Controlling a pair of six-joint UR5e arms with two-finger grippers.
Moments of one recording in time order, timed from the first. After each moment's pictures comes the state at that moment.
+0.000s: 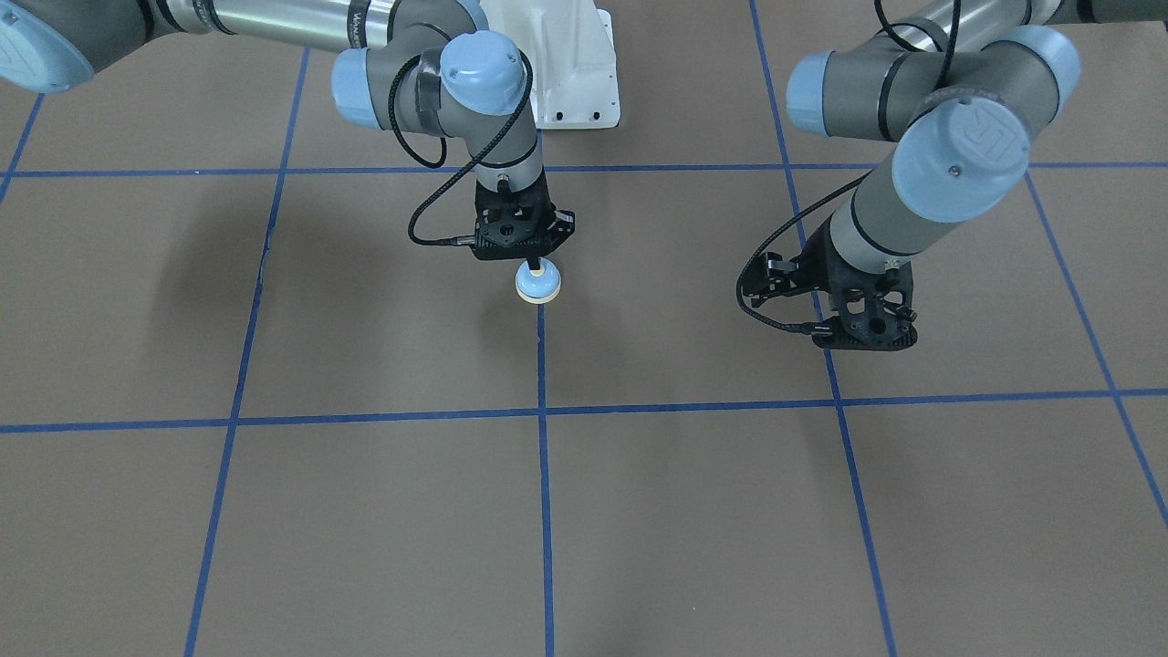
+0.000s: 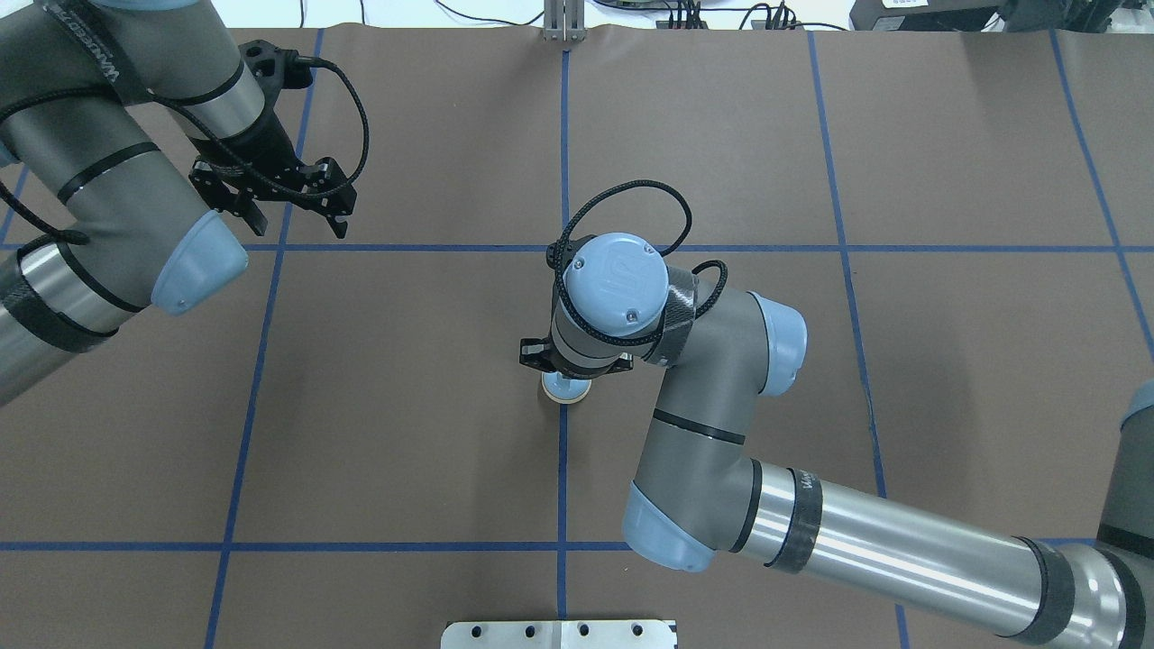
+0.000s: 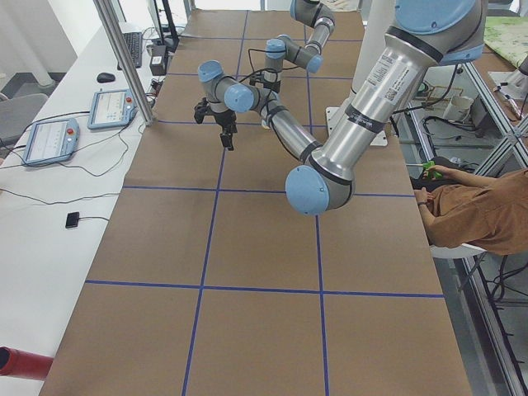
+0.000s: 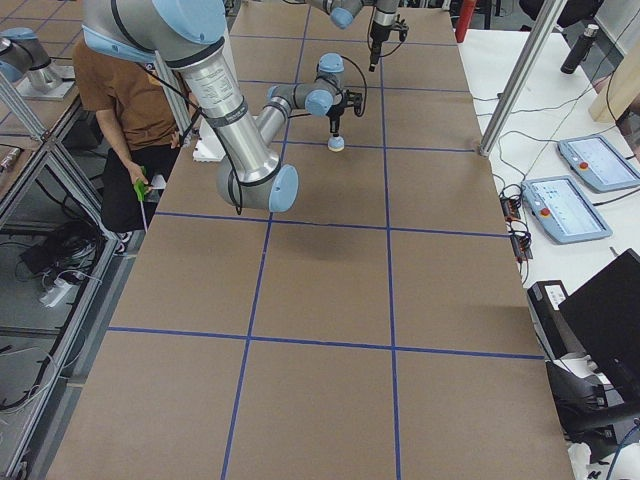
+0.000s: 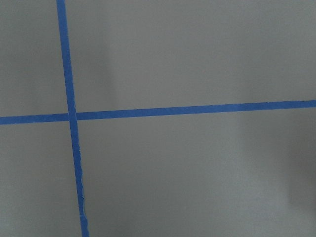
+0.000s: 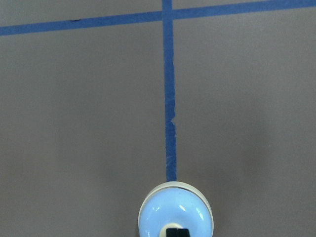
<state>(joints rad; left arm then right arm) -0.92 -2.16 -1.68 -1.35 -2.29 -0.73 0.43 -0.83 1.58 -1.45 1.83 1.33</state>
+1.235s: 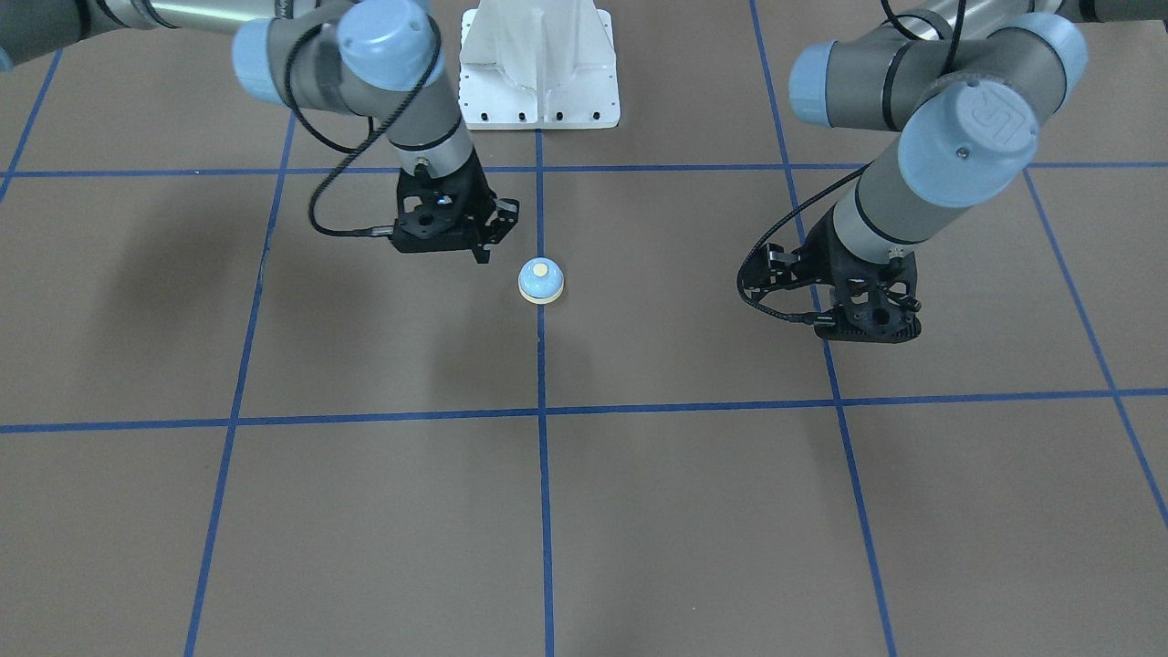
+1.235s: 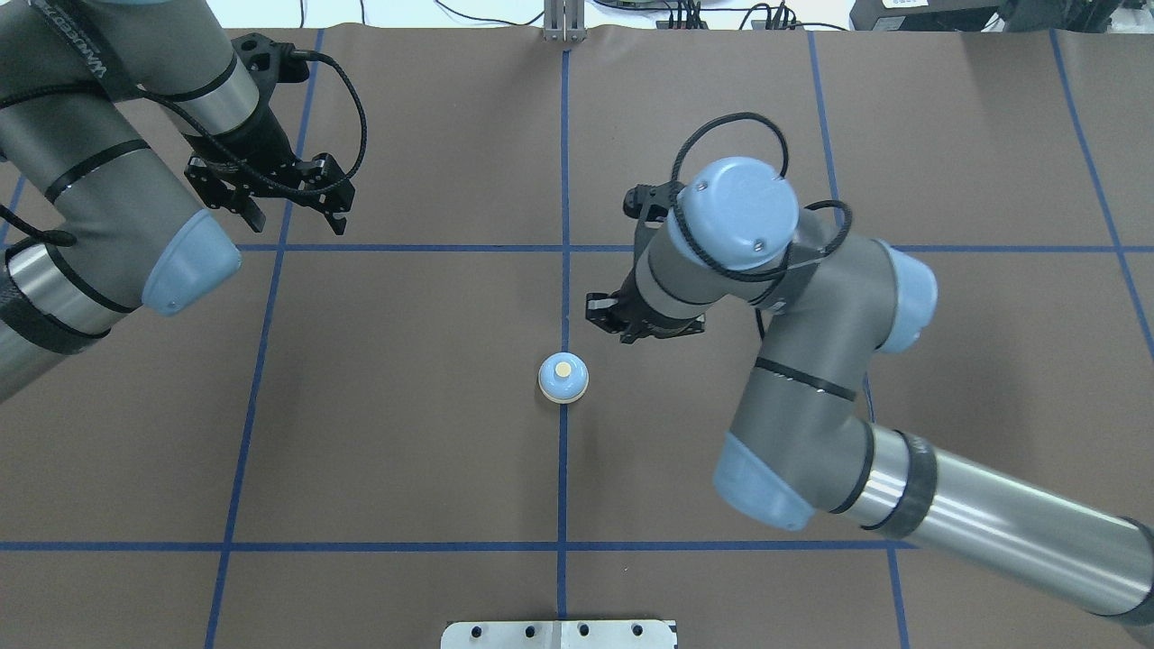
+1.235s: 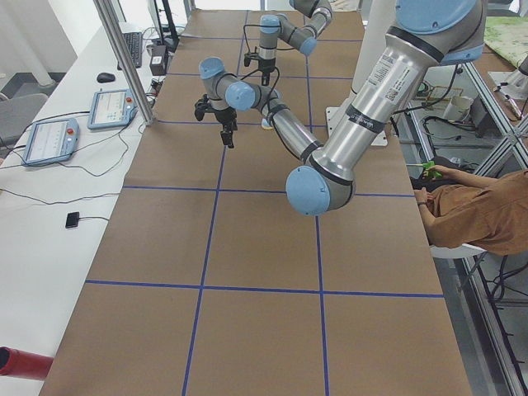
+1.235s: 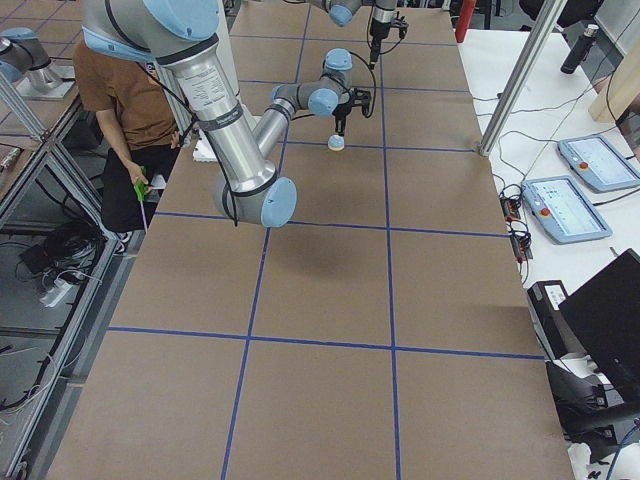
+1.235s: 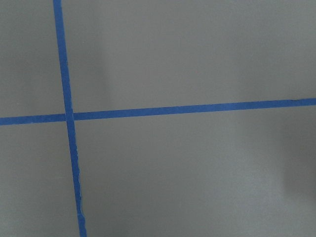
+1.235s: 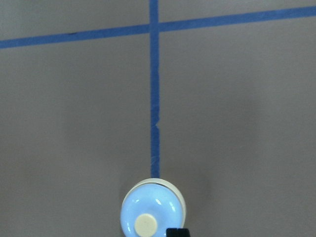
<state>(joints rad) -0.93 -2.15 -1.72 -1.35 -2.29 -0.72 0.59 -0.99 1.81 -1.51 1.96 1.28</state>
